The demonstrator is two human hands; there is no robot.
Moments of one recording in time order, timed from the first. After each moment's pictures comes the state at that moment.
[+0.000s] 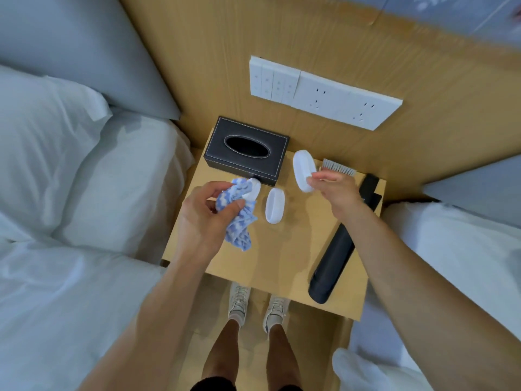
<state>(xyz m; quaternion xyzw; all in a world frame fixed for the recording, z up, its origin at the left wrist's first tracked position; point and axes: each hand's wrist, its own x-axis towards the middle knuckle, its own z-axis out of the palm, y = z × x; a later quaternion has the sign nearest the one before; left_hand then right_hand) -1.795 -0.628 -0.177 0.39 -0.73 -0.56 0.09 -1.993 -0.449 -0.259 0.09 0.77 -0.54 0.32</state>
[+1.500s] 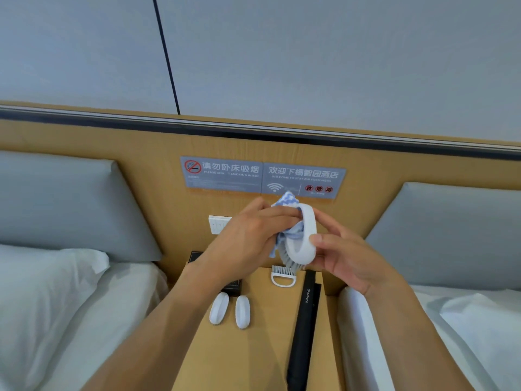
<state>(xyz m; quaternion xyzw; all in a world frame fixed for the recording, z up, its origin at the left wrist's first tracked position) -1.856 -0.560 0.088 -0.24 -0.93 -0.24 0.16 -1.926 -0.355 0.055 -0.16 0.57 -0.72 0.35</state>
